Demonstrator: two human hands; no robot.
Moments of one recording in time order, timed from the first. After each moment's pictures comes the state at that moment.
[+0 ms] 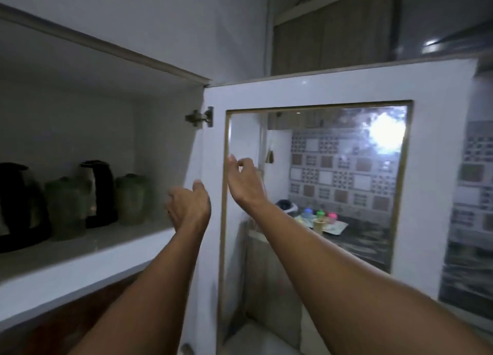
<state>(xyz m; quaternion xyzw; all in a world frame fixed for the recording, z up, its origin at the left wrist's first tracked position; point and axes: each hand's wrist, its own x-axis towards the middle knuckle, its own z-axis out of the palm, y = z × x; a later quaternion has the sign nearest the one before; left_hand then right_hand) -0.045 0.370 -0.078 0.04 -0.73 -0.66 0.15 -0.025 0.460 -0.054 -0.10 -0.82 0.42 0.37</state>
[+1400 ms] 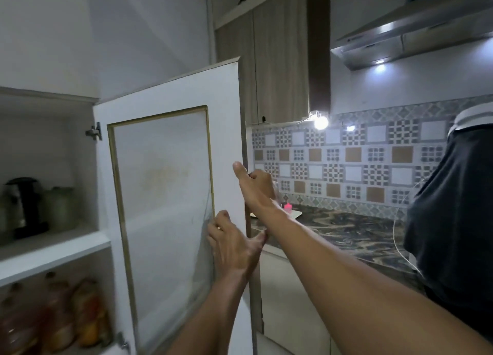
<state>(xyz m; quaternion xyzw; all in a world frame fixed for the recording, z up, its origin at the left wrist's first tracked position) 0.228 0.704 -0.149 -0.15 -0.83 -0.49 0.21 0.227 0.762 -0.056 -0.17 -0.77 0.48 0.39</state>
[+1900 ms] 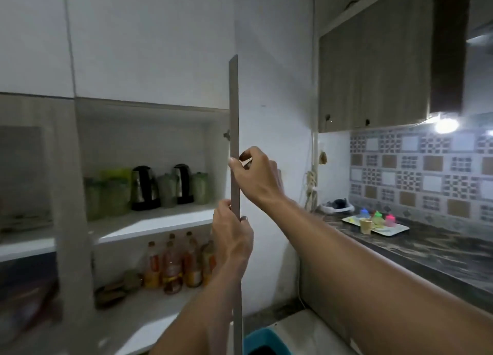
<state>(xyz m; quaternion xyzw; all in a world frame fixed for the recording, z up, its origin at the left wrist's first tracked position) 0.303 0.465 -0.119 0.01 -0.79 -0.50 0.36 0.309 0.523 -0.025 0.11 -0.83 0.40 0.37</state>
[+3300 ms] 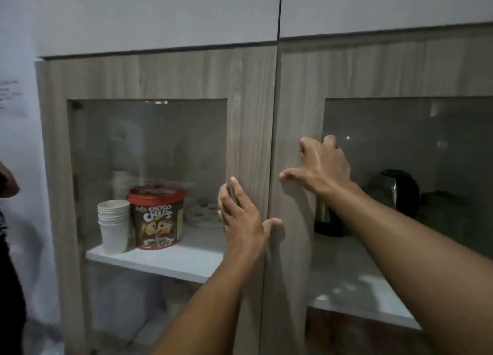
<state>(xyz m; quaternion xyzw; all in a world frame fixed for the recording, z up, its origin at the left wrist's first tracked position) -0.050 -0.035 -0.123 0.26 -0.84 -0.24 0.41 -0.108 0.073 -0.008 0.26 -0.88 0.26 0.30</state>
